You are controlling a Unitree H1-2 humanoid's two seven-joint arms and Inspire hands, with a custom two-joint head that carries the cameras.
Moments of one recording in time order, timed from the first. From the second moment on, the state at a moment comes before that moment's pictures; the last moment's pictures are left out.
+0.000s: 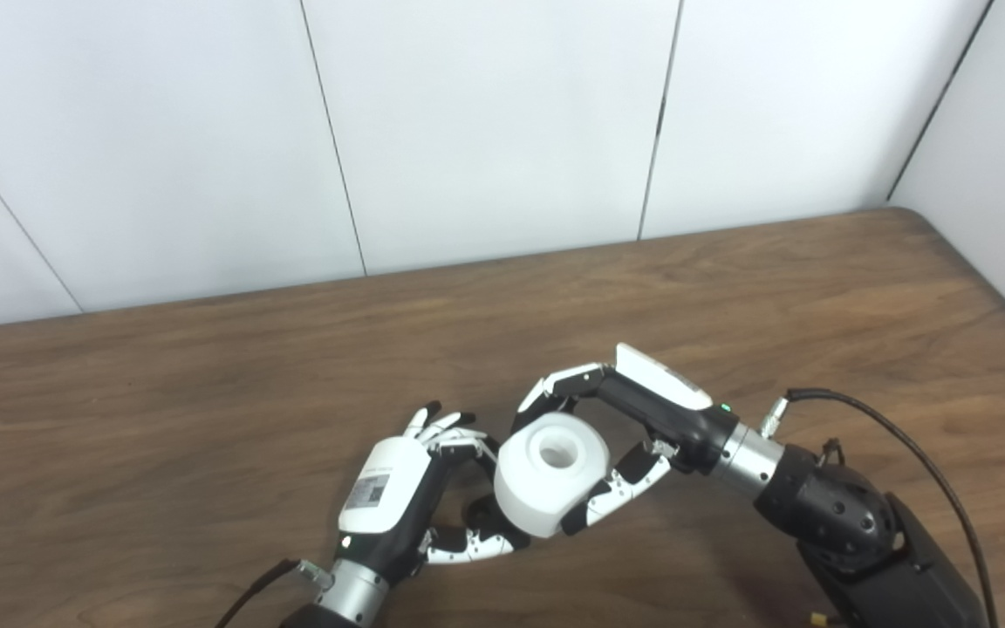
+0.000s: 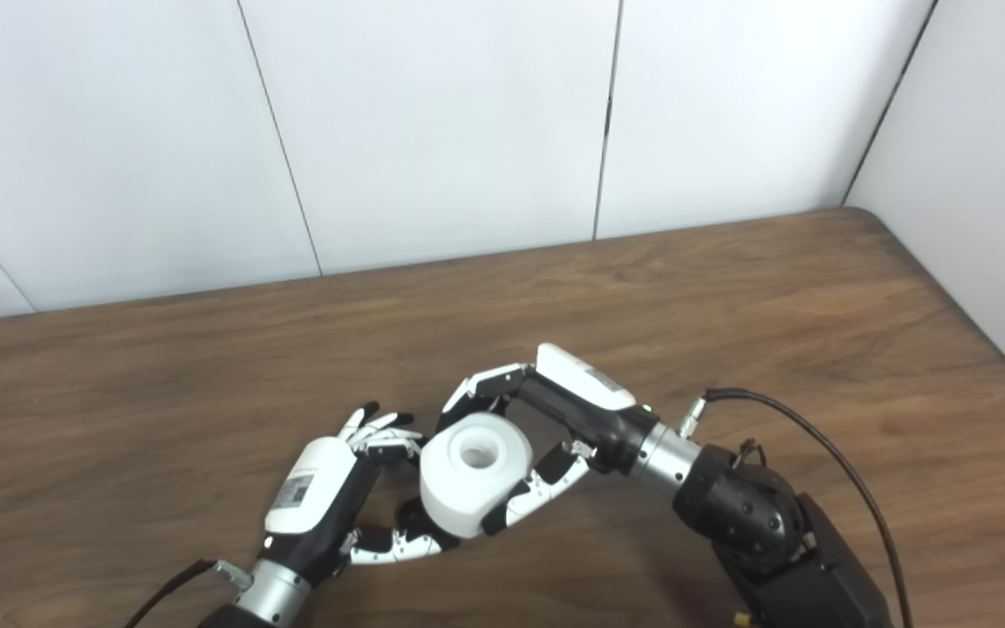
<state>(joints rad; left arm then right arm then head) -0.10 0.12 -0.42 0.01 0.75 -0.16 0.03 -0.18 -0.41 0.20 -0.21 -0.23 -0.21 0.40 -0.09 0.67</state>
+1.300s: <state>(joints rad) -0.09 0.12 -0.44 0.01 0.75 -0.14 0.04 -0.20 -0.37 0.22 -0.14 -0.24 -0.28 0.40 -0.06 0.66</state>
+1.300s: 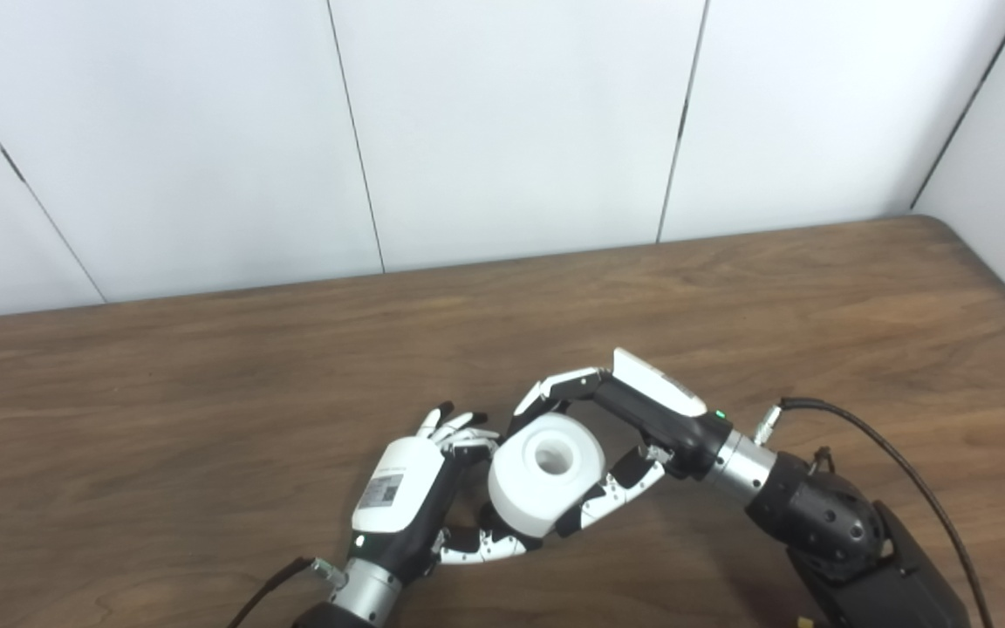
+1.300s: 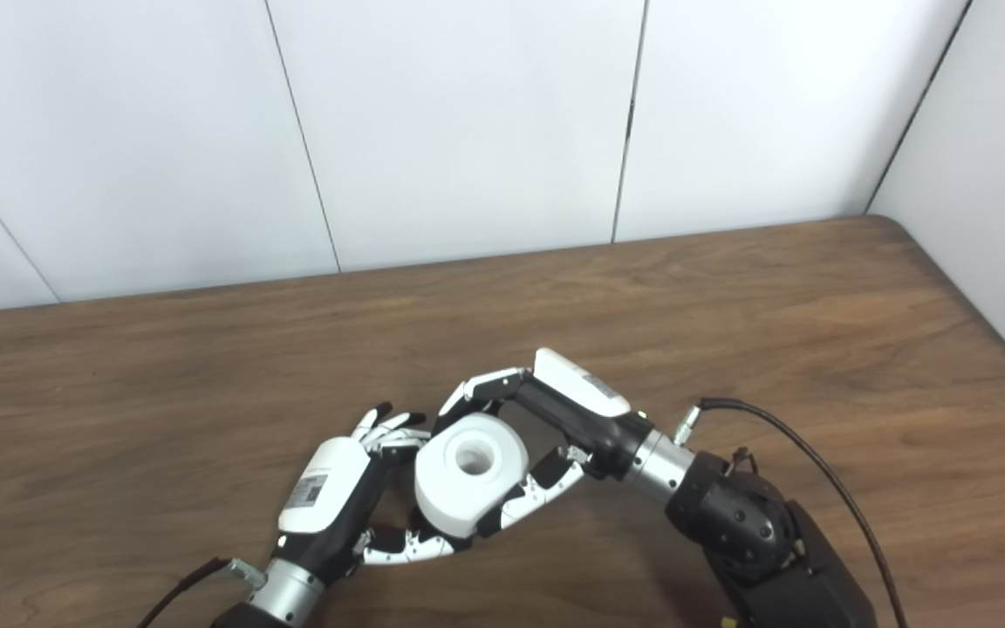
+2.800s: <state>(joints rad) -0.06 0.07 -0.48 -0.03 0.77 -0.10 0.03 -0.22 -0.55 0.30 -0.27 -0.21 -0.01 0.57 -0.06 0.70</state>
